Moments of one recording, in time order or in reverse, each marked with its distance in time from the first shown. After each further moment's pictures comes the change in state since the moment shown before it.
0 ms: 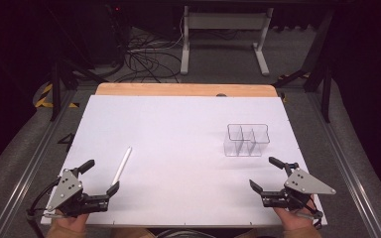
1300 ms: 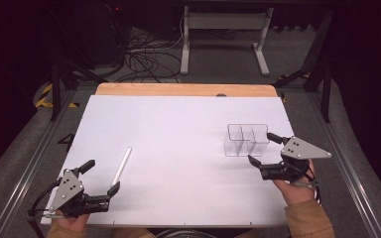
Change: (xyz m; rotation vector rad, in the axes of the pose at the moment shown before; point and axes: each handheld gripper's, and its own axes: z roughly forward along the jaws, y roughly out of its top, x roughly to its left) left arm -0.001 0.001 0.001 0.000 0.013 0.031; right arm -0.039 0.051 0.030 0.066 0.014 -0.036
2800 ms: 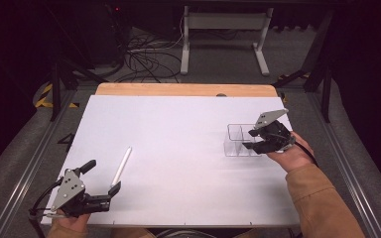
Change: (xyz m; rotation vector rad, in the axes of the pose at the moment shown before) left arm -0.001 -0.001 0.002 0.015 -0.008 -0.007; right arm -0.049 0.023 0.076 0.508 0.186 -0.101
